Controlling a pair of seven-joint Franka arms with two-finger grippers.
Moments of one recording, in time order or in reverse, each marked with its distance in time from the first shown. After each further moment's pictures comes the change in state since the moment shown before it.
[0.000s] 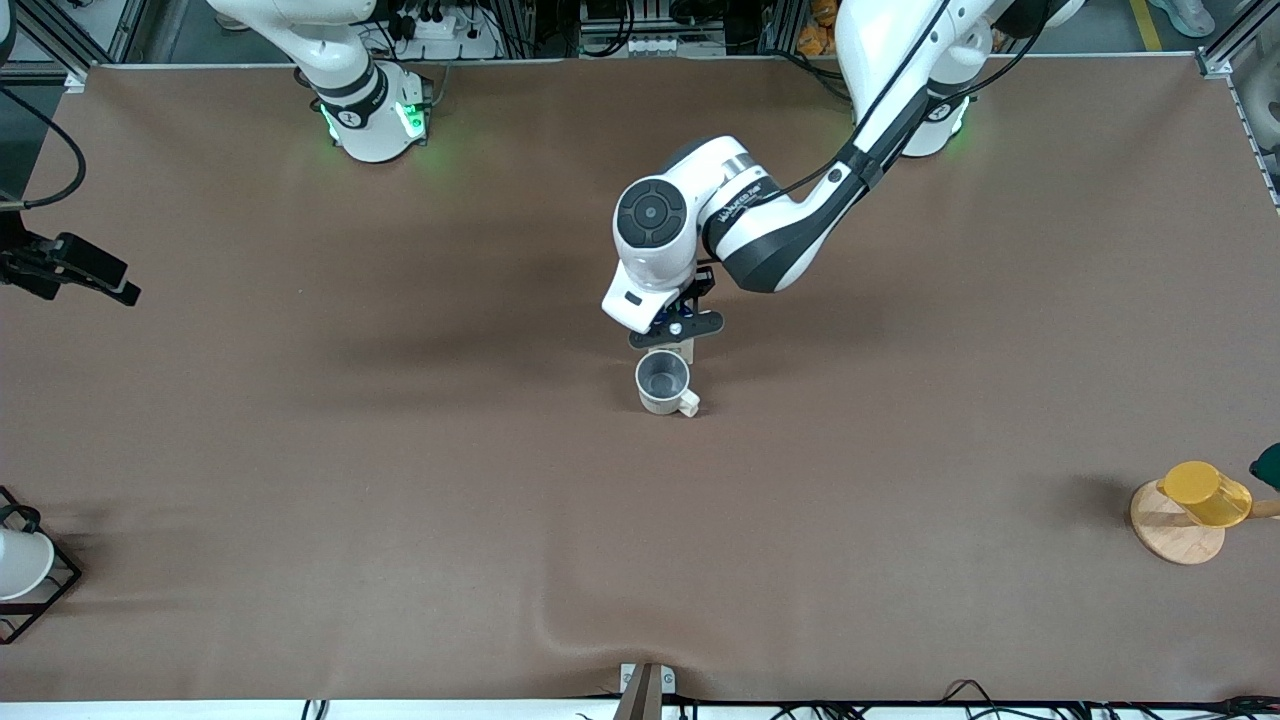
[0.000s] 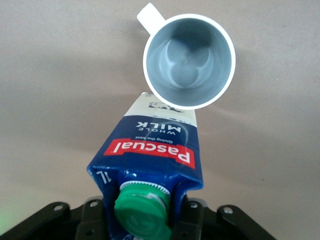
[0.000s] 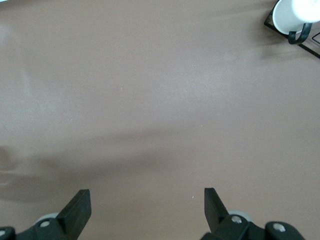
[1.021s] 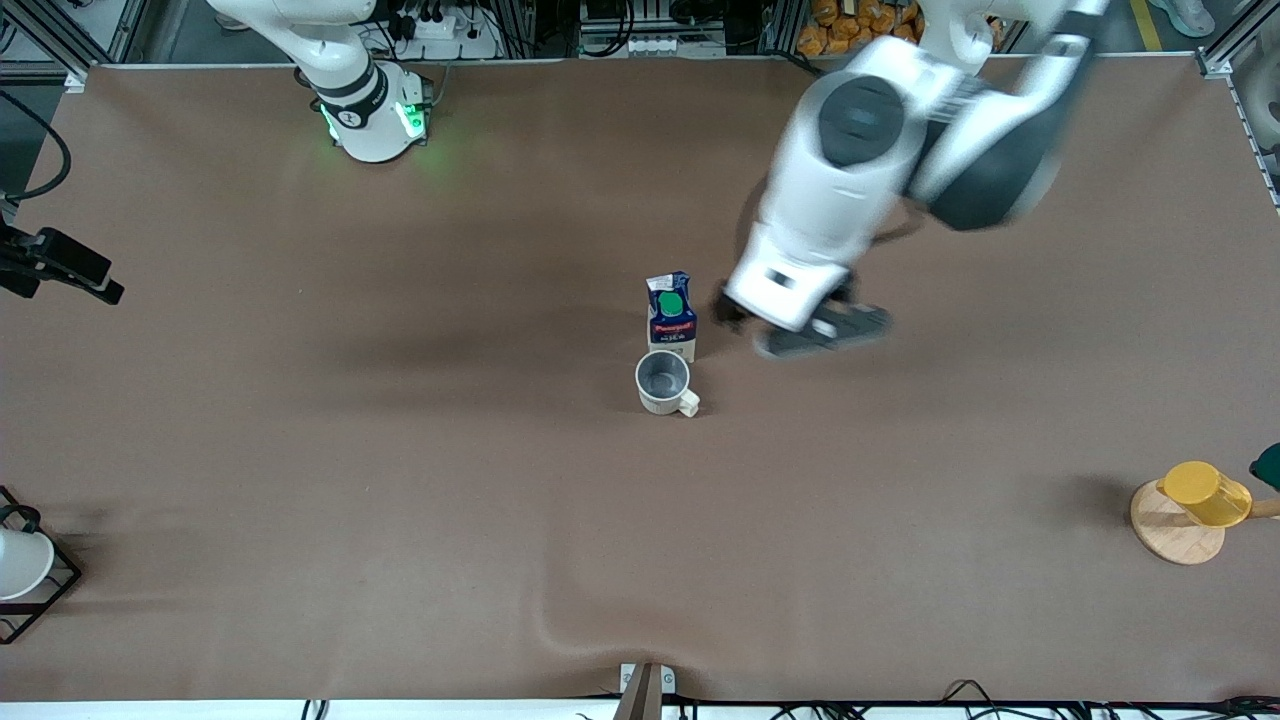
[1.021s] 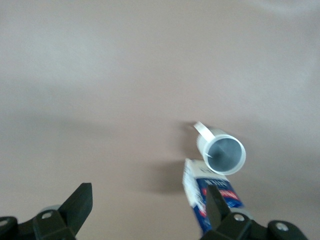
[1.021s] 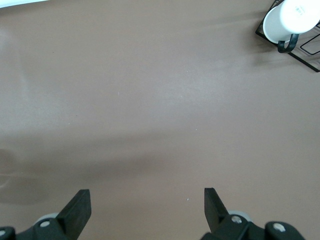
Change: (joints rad) left arm 0.294 -0.274 0.005 0.058 -0.027 -0.151 0.316; right arm 0.000 0.011 0.003 0.047 -0.024 -0.023 0.000
